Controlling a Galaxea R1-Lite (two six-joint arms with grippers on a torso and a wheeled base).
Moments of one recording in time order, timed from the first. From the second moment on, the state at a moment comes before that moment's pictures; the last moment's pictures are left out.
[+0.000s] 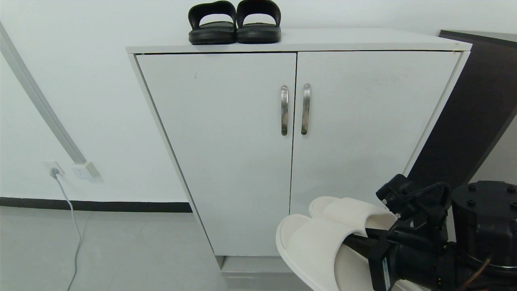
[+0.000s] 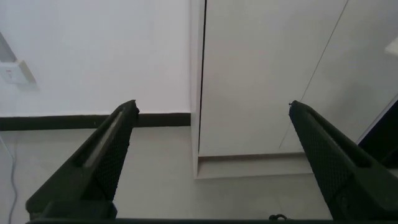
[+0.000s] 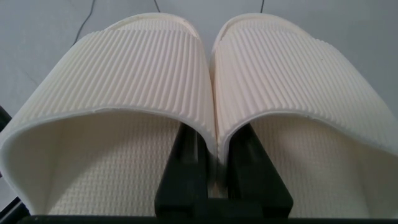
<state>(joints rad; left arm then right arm) 0.00 0.02 -0.04 0.00 -0.05 -0.03 0.86 1.45 -0.54 -0.54 -0.10 0.12</state>
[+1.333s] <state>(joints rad) -0.61 1.36 -0.85 -0.55 -0.47 -0.18 0.85 1.47 -0.54 -0.54 -0.09 0.12</state>
